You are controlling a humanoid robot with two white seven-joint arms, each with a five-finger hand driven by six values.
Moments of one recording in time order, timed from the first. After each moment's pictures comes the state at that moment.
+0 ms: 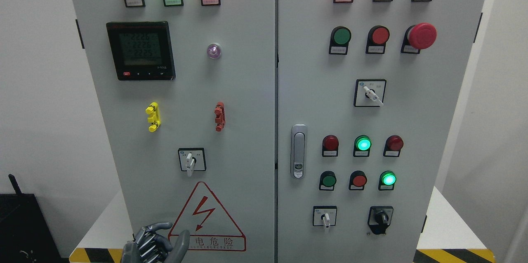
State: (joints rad) left arm -0.06 -0.10 -0.04 -2.00 -0.07 0.30 0.26; right arm 0.05 0.13 -0.23 -0.12 0.16 0.07 -0.13
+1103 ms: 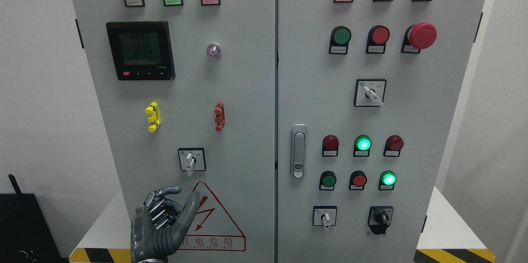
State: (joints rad) left arm -0.23 -0.12 -0.06 -2.00 -0.10 0.42 0.33; right arm 0.05 0.13 -0.23 -0.12 0.16 0.07 -0.13
